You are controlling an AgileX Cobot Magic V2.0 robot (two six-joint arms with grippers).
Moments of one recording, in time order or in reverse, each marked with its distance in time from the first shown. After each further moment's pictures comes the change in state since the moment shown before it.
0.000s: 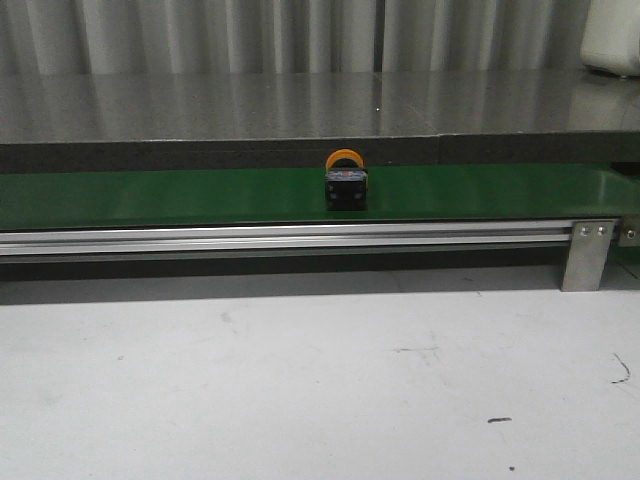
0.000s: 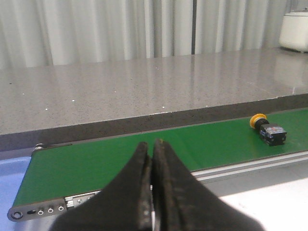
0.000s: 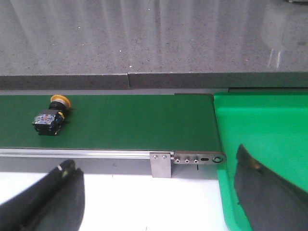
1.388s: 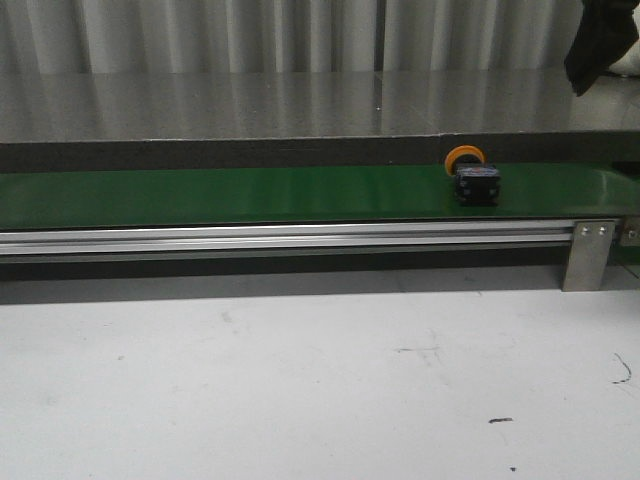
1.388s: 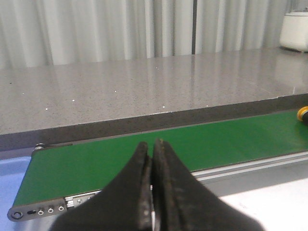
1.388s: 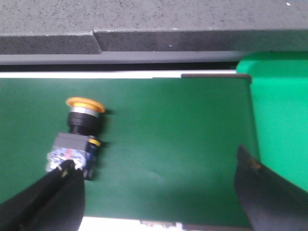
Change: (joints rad) left arm 0.000 0.000 0.000 0.000 0.000 0.000; right arm 0.020 1.051 -0.610 0.000 0.008 0.000
